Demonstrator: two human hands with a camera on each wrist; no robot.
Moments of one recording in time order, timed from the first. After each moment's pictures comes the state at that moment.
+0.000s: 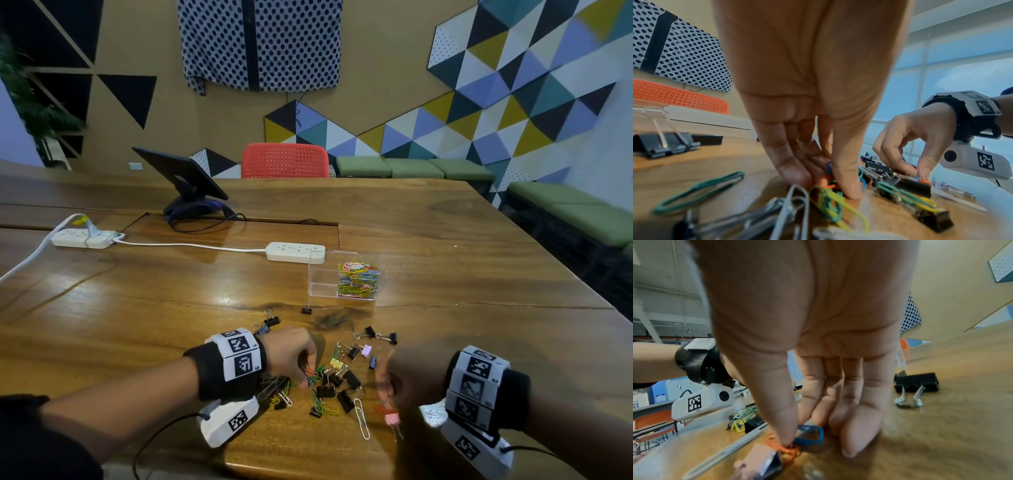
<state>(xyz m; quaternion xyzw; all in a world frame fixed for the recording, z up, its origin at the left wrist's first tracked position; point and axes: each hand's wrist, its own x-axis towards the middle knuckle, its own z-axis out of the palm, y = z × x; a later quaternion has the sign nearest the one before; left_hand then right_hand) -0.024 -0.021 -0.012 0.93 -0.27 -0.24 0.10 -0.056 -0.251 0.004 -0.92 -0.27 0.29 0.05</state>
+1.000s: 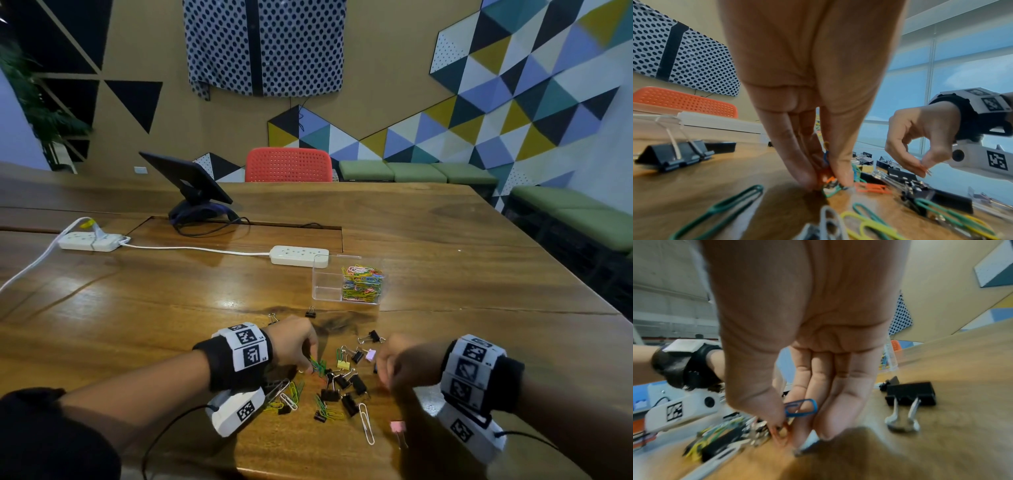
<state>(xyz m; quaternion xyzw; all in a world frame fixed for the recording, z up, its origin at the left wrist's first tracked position) -0.012 -0.020 -0.003 0.94 -0.26 -0.20 0.13 -0.027 -0.255 -0.003 -0.91 -0.20 0.32 0.16</state>
